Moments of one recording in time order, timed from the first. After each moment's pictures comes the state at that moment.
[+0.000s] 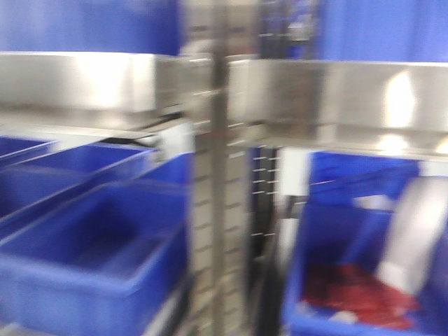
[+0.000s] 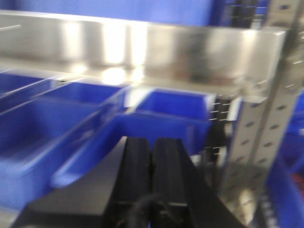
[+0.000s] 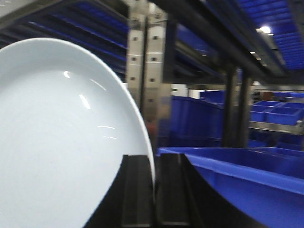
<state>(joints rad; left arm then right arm) -0.09 -0.02 0.03 -0.04 0.12 0.03 0.41 0.12 -0.47 0.55 0.09 -0.50</state>
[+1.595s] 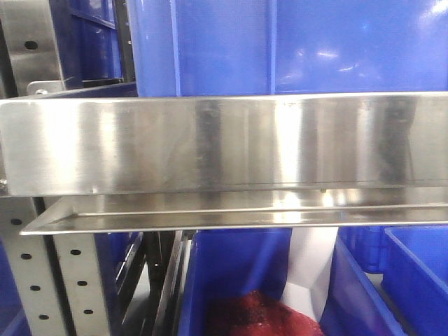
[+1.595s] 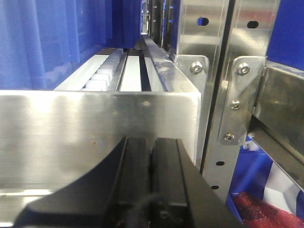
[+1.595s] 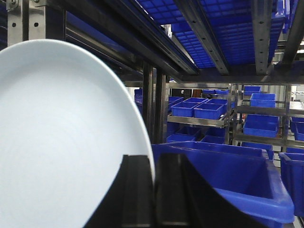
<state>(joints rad) -0.09 -0.02 0.03 -0.04 0.12 0.03 0.41 0.12 -0.47 0.55 0.09 -0.50</state>
